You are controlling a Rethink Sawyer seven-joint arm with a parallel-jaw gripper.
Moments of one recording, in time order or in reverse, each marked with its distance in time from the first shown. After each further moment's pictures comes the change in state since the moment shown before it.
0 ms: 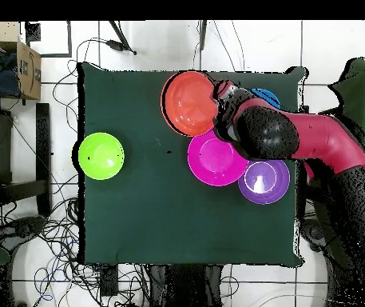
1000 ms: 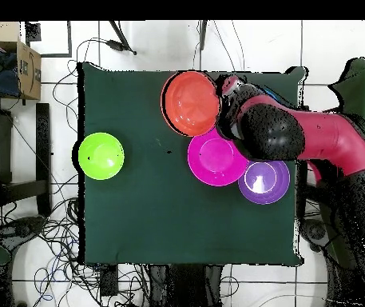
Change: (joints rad) arm 0.000 -0.064 -0.002 0.003 0.012 0.000 0.000
